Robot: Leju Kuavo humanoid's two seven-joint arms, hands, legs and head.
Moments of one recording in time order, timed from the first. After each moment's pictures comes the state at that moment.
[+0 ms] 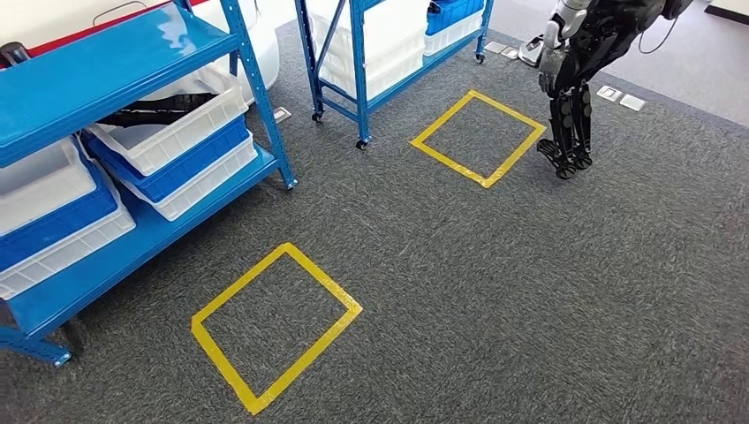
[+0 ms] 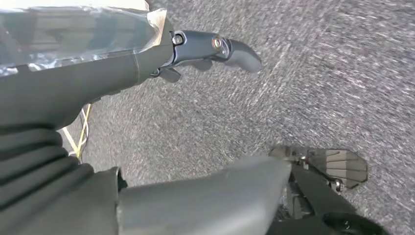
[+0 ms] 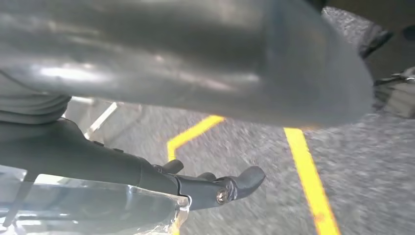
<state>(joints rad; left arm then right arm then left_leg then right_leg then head) -0.09 -0.27 0.90 -0.17 -0.90 0.19 -0.06 -0.12 0.01 0.23 -0.14 0.60 0.04 0.26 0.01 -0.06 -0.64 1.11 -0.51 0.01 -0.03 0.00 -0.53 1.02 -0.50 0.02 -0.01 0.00</state>
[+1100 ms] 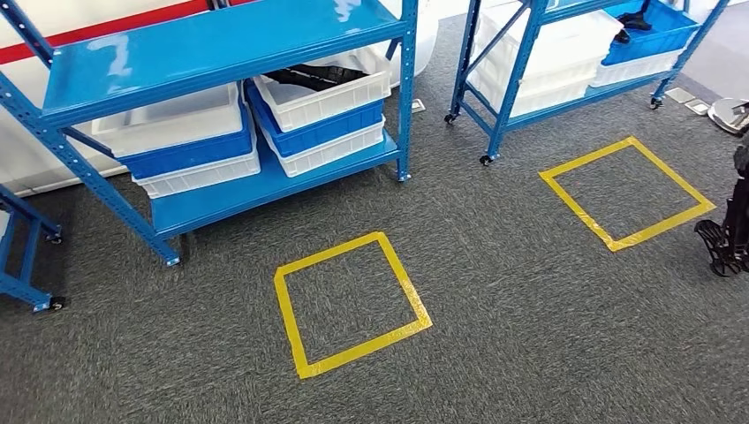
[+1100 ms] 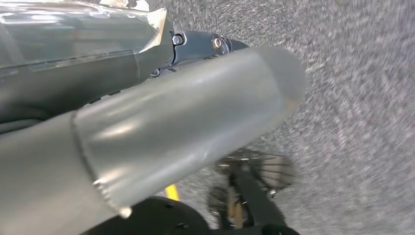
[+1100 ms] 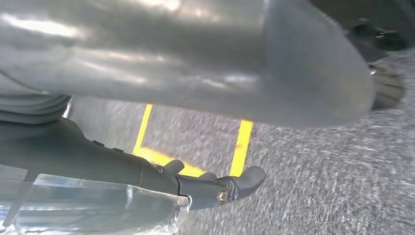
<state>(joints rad) -0.09 -0.24 1.04 -0.18 -0.71 0.16 -0.25 -0.17 -0.04 0.27 -0.14 0.63 0.13 0.18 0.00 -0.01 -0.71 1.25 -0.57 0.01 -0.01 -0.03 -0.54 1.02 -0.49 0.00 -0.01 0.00</state>
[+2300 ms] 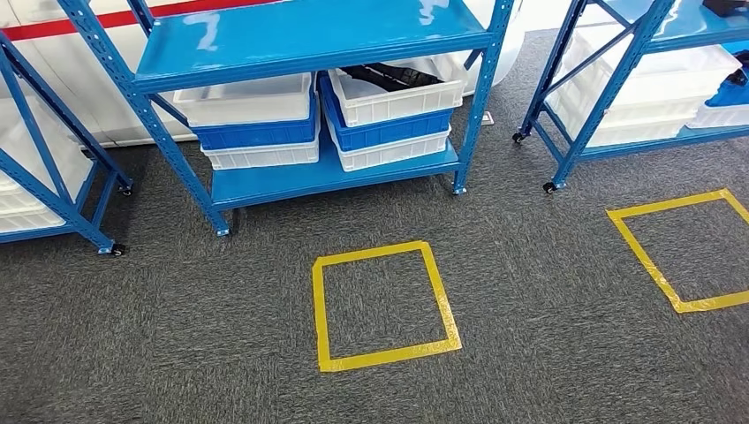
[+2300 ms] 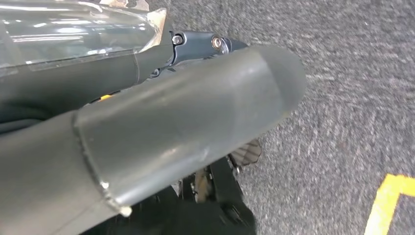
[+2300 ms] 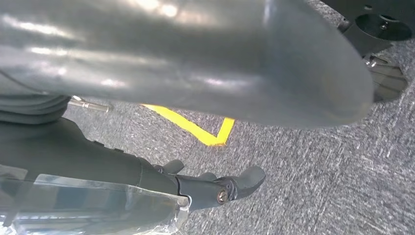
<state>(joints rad) -0.10 -0.28 1.18 -0.20 -0.57 0.13 -0.34 -0.16 -0.04 0.27 -0.15 0.63 0.09 0.16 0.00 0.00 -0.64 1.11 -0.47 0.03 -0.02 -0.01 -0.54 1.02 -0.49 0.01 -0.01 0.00</state>
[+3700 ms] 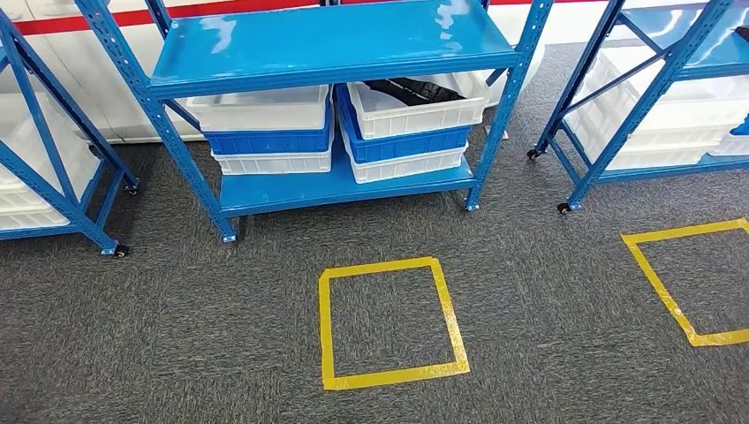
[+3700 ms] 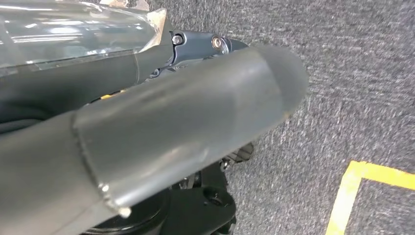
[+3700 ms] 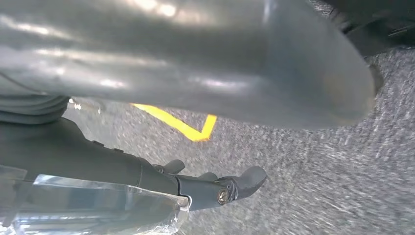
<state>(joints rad) -0.09 -0.29 1.18 -0.21 -0.58 0.08 -0.35 -0.12 -0.05 0.25 -0.15 0.62 0.07 0.13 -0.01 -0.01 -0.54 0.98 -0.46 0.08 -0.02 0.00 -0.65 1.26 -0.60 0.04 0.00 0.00</state>
